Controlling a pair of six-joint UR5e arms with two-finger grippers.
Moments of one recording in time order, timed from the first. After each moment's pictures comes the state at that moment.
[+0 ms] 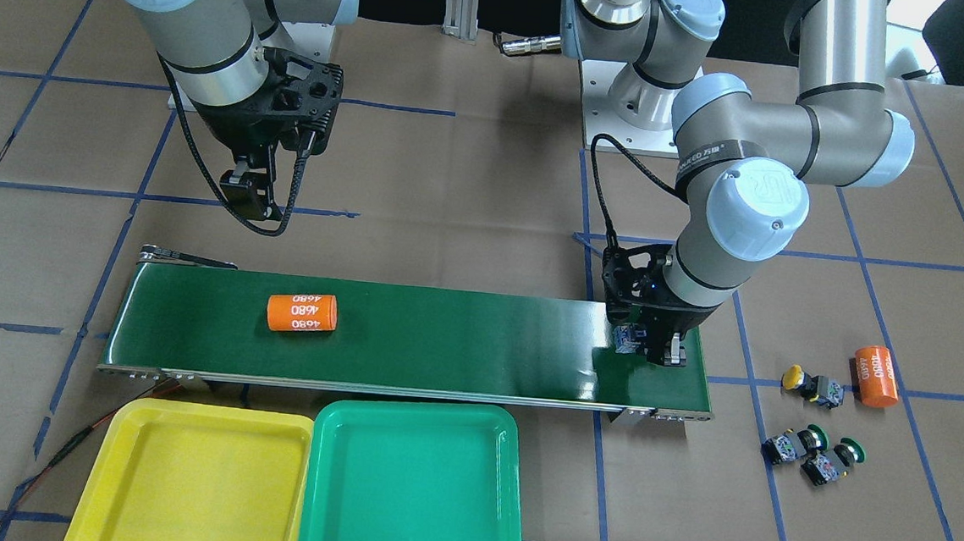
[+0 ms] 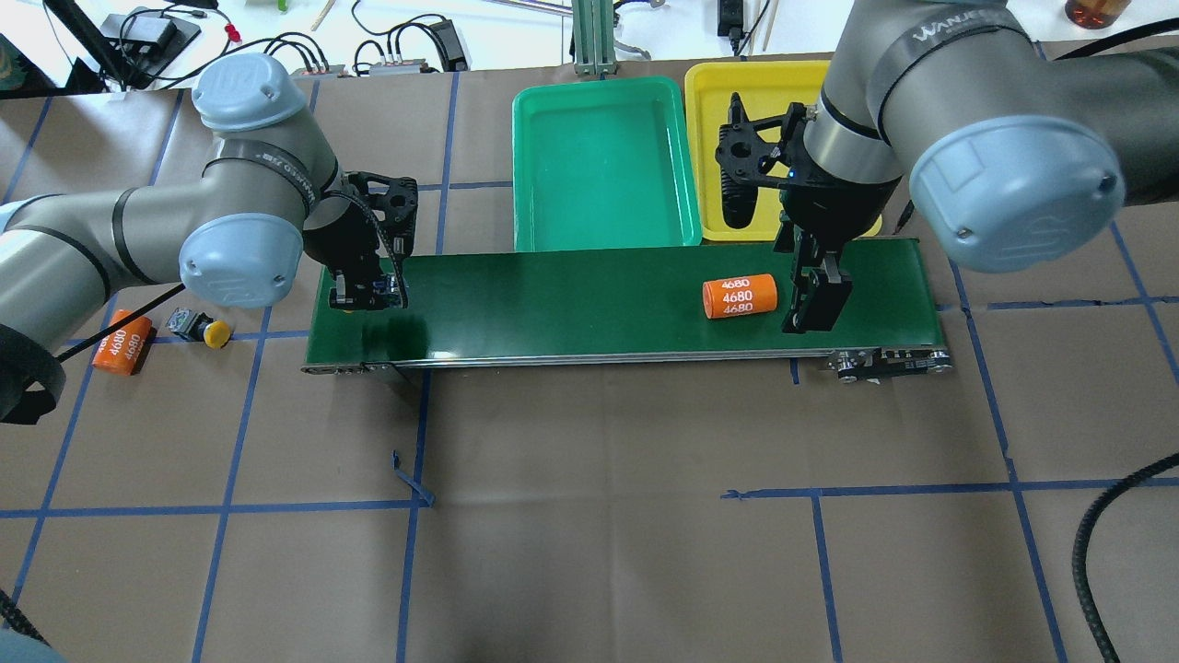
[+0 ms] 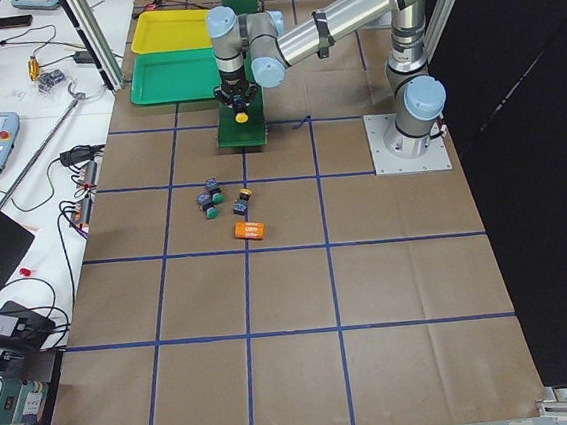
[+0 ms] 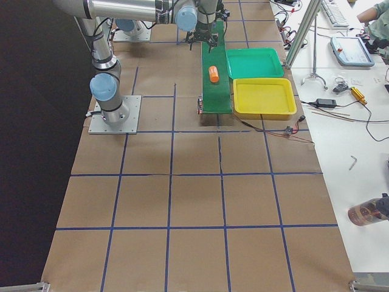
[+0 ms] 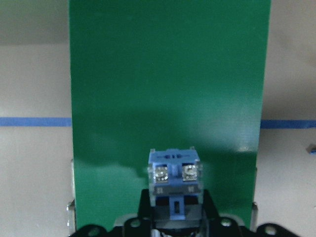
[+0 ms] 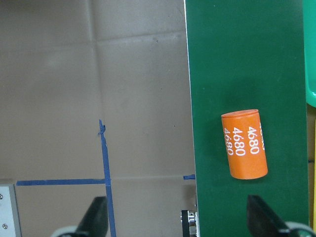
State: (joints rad) left arm -1.53 -1.84 -1.83 -1.09 1.60 1.60; right arm 1.66 -1.55 1.71 -1.64 -1.49 -1.40
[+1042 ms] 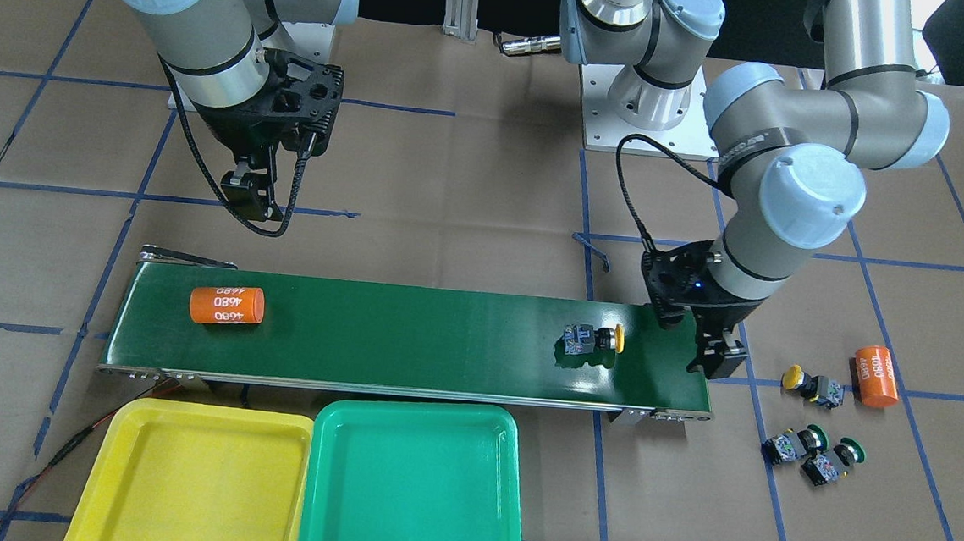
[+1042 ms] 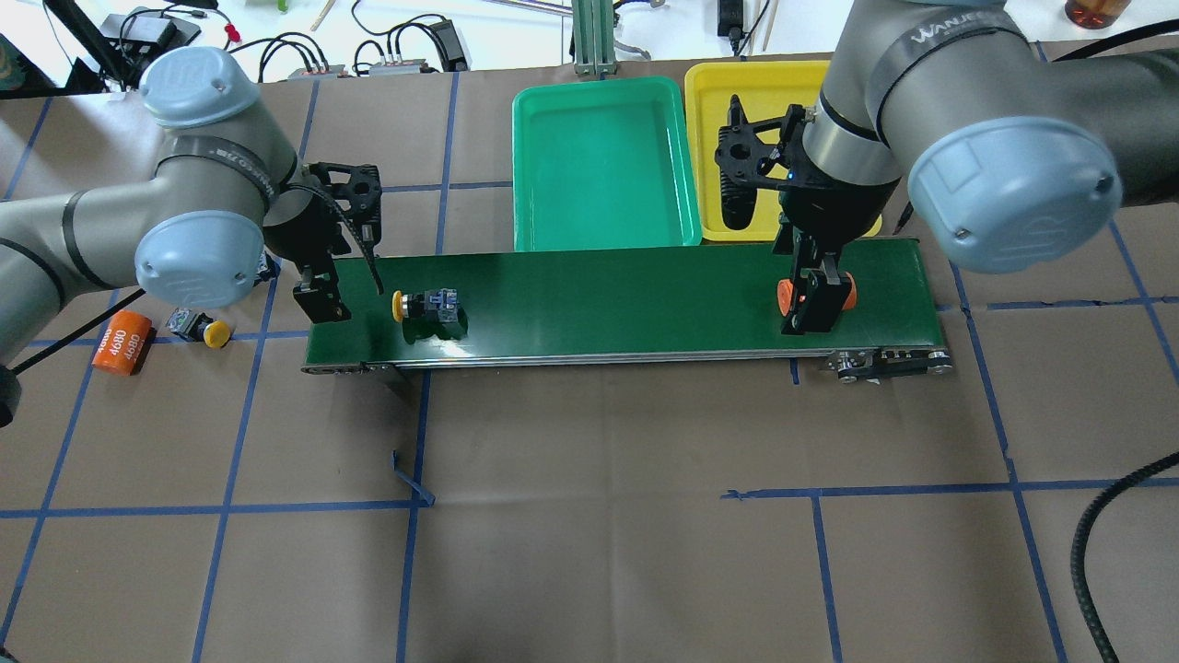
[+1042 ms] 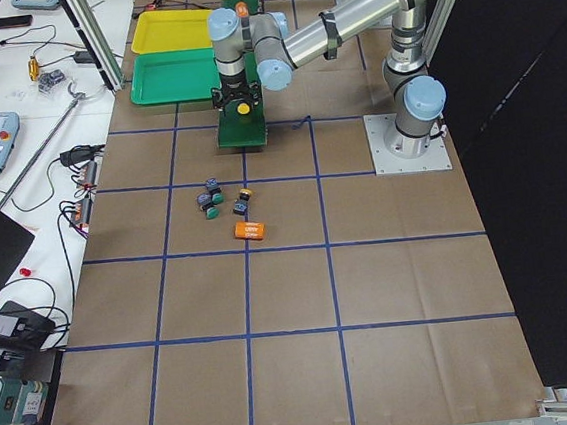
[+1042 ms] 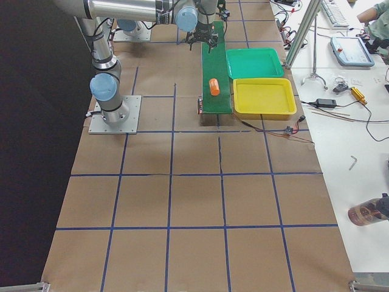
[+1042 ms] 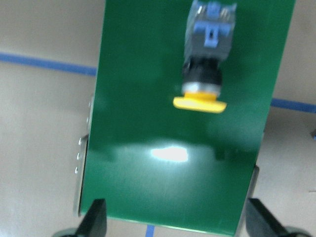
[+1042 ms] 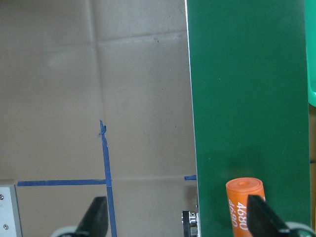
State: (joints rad) left arm -1.41 -1.78 -1.84 -1.09 1.60 1.49; right arm 1.66 -1.55 1.71 -1.63 -1.49 -1.40
